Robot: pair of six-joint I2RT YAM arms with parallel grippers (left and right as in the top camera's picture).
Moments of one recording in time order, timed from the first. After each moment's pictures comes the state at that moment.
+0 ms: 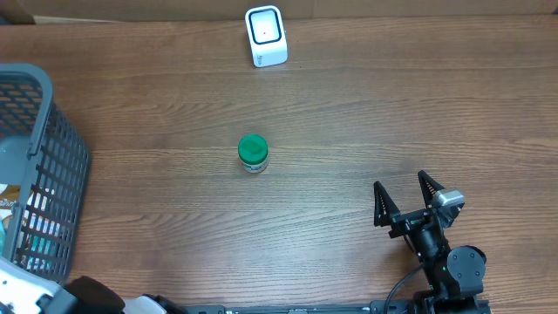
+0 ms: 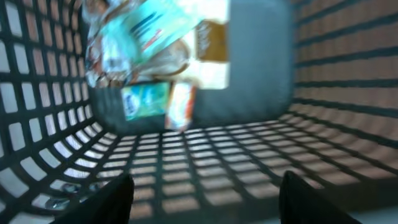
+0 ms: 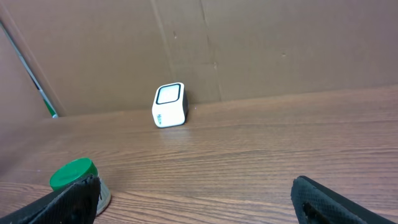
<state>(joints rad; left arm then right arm) 0.94 1.58 1.90 -1.55 0.00 -0.55 0.10 0.01 0.02 -0.02 -0.19 0.23</state>
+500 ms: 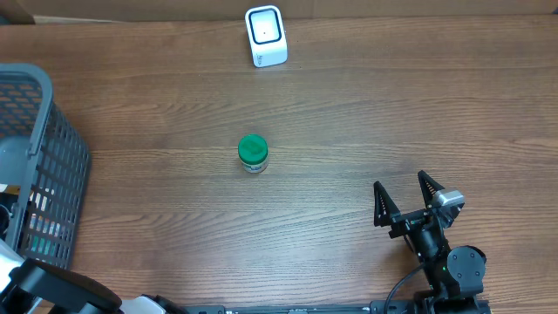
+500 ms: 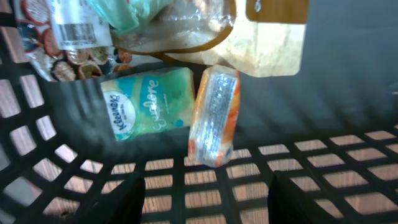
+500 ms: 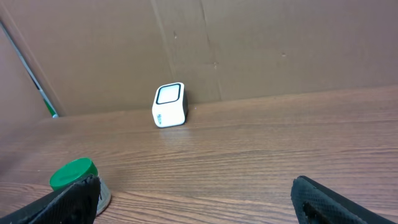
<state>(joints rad) 0.97 1.59 1.35 -1.15 0.01 -0.47 0.10 0.01 0.02 -0.02 -0.19 0.23</state>
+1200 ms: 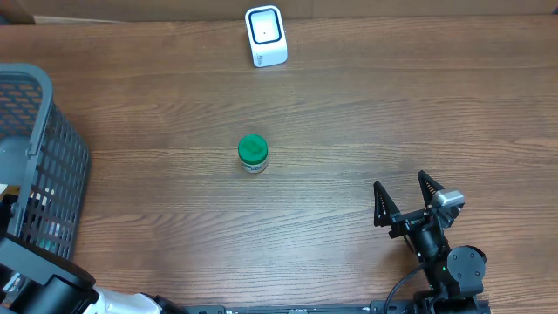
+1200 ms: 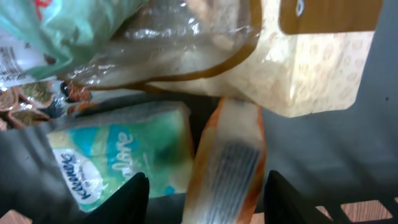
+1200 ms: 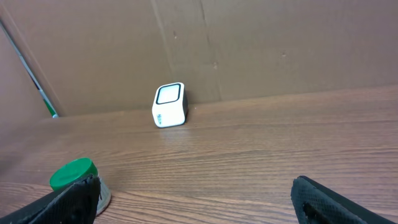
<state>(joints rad) 0.96 1.77 1.30 -1.00 0.00 -0.44 0.10 0.01 0.02 -0.02 -0.19 0.23</state>
